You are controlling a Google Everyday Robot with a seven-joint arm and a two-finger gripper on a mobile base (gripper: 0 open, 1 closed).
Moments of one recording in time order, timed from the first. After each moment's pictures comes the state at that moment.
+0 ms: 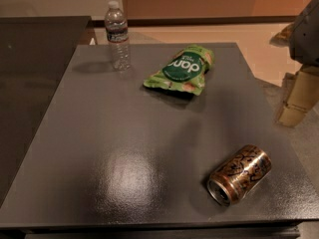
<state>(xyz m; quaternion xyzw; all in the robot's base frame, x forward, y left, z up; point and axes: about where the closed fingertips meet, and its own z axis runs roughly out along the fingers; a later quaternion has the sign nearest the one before) 0.438 -0.217 0.976 -0.60 0.78 -0.03 0.16</state>
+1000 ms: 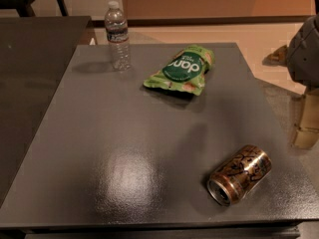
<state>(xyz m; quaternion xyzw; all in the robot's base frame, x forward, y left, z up) 0.412 -0.220 0.951 -0.67 0.74 -0.02 0.10</state>
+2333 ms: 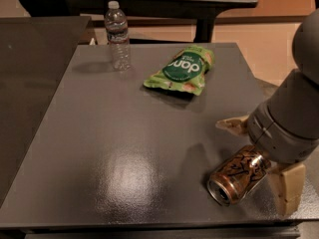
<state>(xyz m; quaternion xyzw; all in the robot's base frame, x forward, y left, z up) 0.346 -0.176 0.854 -0.82 0.57 0.02 0.08</state>
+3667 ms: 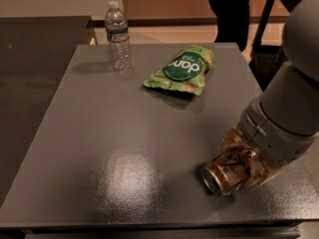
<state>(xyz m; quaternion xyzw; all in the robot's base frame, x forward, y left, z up) 0.341 -0.161 0.868 -0.84 0.54 0.01 0.07</state>
